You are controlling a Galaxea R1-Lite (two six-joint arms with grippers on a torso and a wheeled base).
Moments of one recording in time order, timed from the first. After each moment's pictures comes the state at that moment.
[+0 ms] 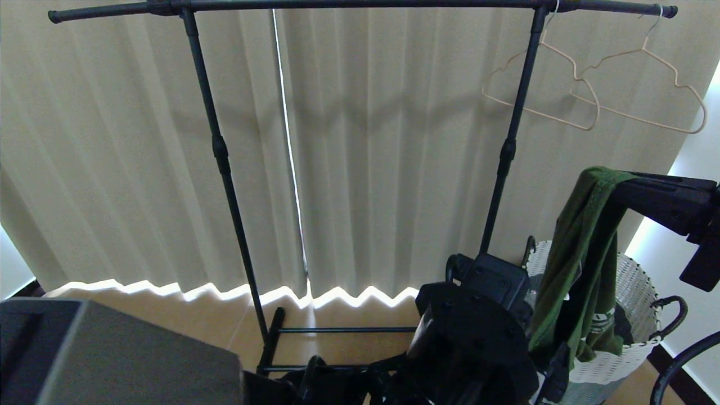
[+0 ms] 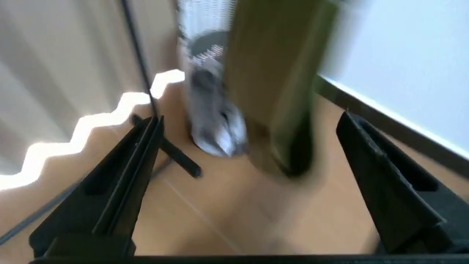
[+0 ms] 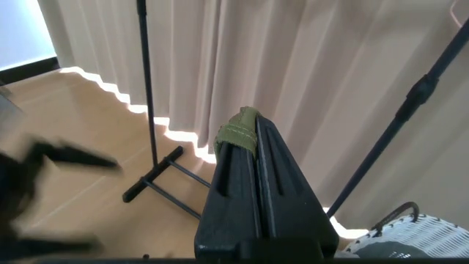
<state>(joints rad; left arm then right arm) -1.14 2.09 -1.08 -0.75 0.25 -0.17 0.61 1.11 -0.80 -0.24 -0.04 -0.05</state>
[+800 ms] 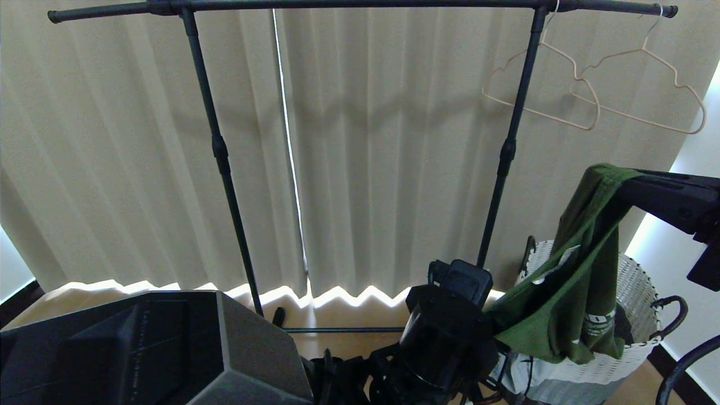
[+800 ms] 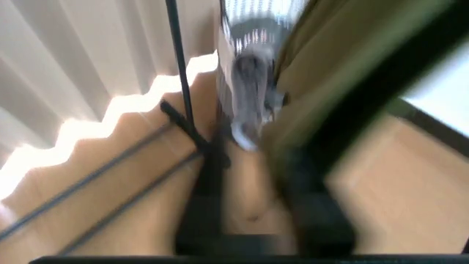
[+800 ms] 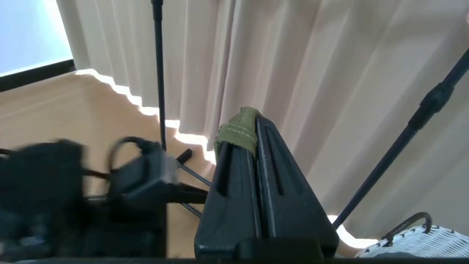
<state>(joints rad) -1.07 2.19 -1.07 -0.83 0.27 -0.16 0.61 1.11 -0.80 -0.24 -0.04 -0.05</state>
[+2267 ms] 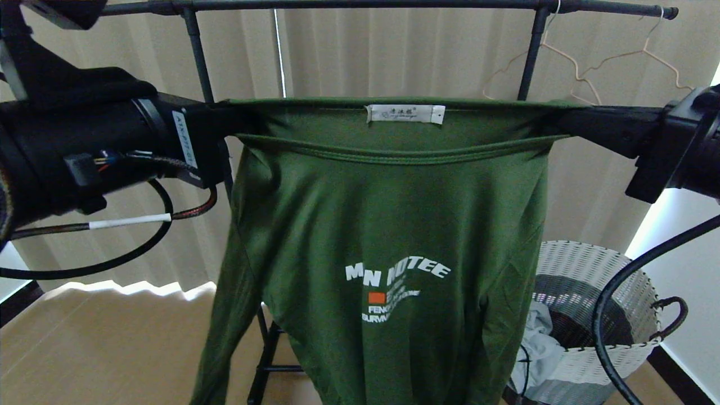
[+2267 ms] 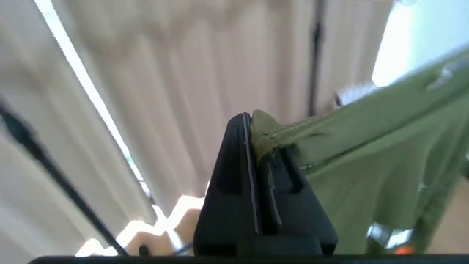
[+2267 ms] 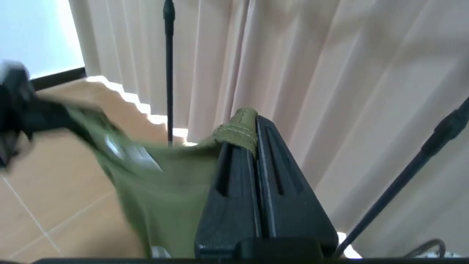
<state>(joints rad) -0.62 1.34 -1.08 -0.24 0.13 0.10 0.61 1.28 -1.02 -0.24 -0.01 -0.02</state>
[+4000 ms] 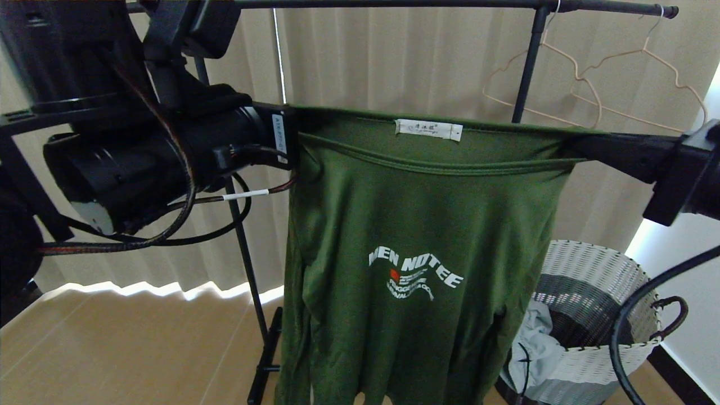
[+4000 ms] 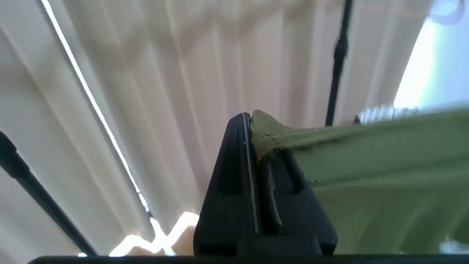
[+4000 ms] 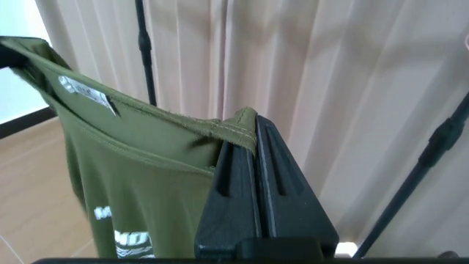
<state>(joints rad) -0.62 1.57 -1.15 -0.44 0.19 0.07 0.54 1.21 -0.93 -0.24 -0.01 0.02</state>
